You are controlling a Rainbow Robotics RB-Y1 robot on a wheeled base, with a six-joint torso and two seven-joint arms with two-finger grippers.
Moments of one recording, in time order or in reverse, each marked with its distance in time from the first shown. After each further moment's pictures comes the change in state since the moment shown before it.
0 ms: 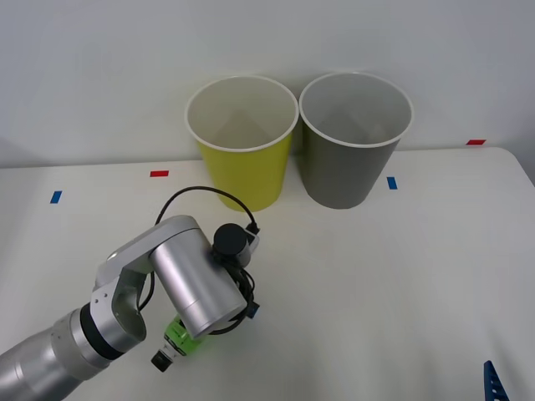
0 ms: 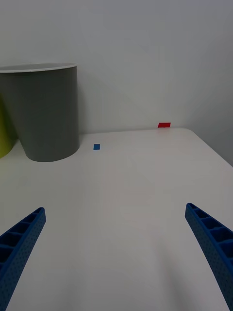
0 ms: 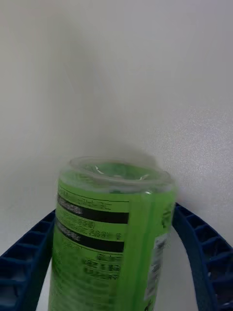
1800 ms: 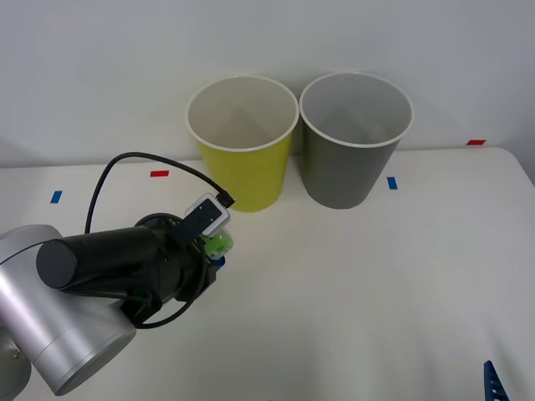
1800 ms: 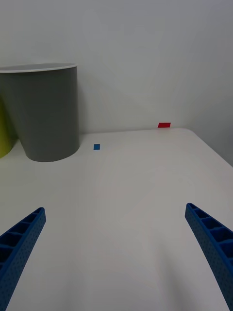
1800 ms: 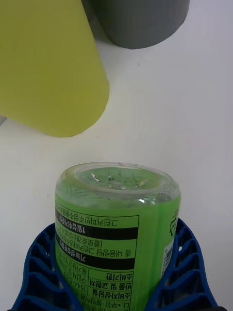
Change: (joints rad) right arm 0.000 0.000 0.000 0.000 0.000 0.000 0.000; left arm 0.279 0.165 0.294 -0.522 -0.012 -0.185 -0.445
